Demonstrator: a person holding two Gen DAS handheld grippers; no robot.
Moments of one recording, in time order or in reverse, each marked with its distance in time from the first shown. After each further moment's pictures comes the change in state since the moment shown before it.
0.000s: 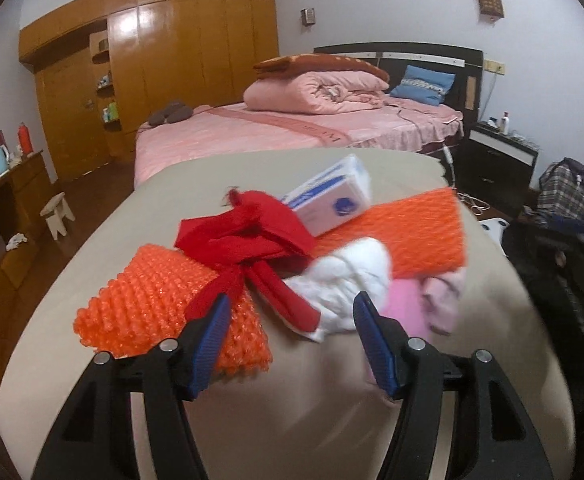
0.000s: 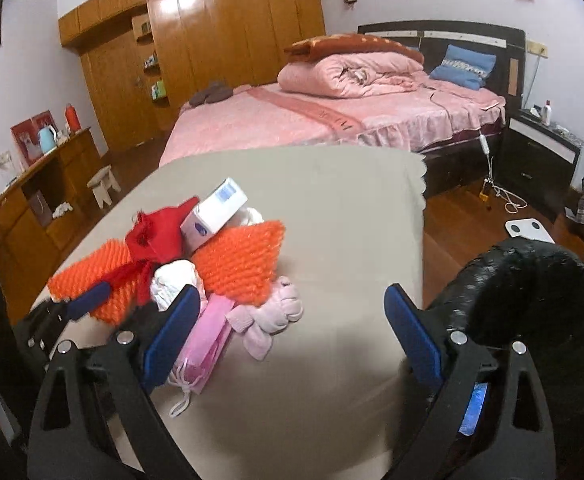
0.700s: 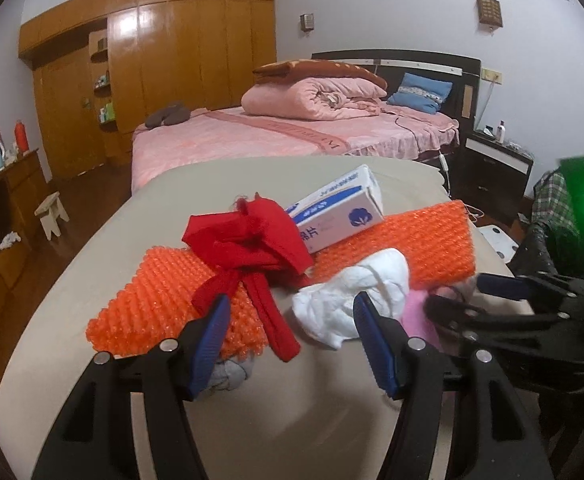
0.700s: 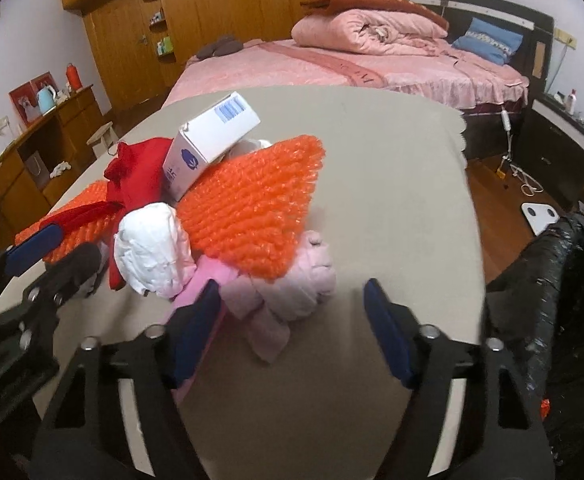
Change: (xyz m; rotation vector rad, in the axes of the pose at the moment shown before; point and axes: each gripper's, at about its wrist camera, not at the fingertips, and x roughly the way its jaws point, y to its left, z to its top) left arm -0.003 0.014 -0.003 -0.004 -0.026 -0.039; right arm 0.071 0.015 -0.021 -0.050 0.161 0.042
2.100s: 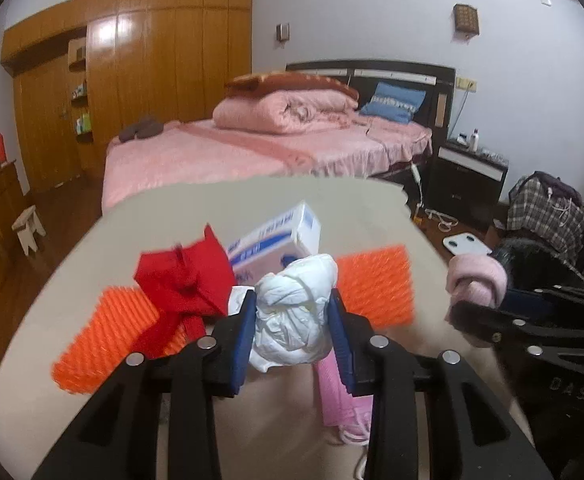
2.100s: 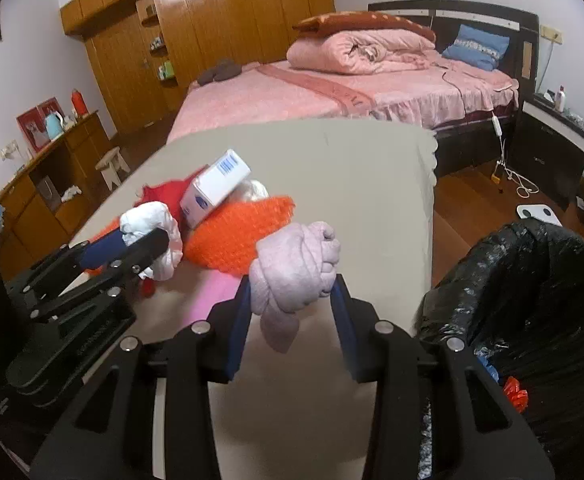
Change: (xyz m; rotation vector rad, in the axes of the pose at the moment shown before) left arm -0.006 -0.030 0.026 0.022 -0.053 -0.091; right arm -0.082 -0.025 0.003 0.054 -0.109 0.012
